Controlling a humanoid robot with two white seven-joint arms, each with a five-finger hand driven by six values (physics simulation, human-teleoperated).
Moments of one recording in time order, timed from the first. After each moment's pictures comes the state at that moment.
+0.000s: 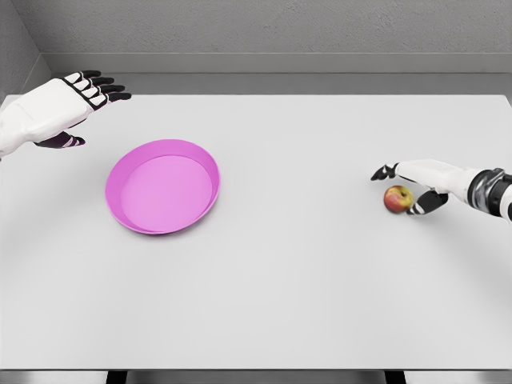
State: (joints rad) left arm -0.59 0.86 -0.52 -1.32 -0.69 -0.61 -0.01; right arm -0.56 -0.94 0.78 -1.62 0.19 0.11 0.48
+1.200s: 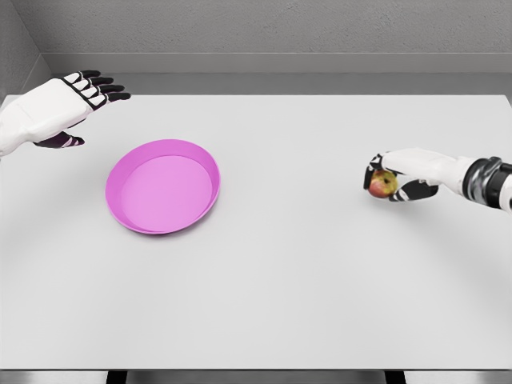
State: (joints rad) left arm -0.59 0.87 -0.52 -1.32 -0.69 -0.61 -0.01; right arm -0.56 -0.93 0.70 -1.74 0.19 0.11 0.57
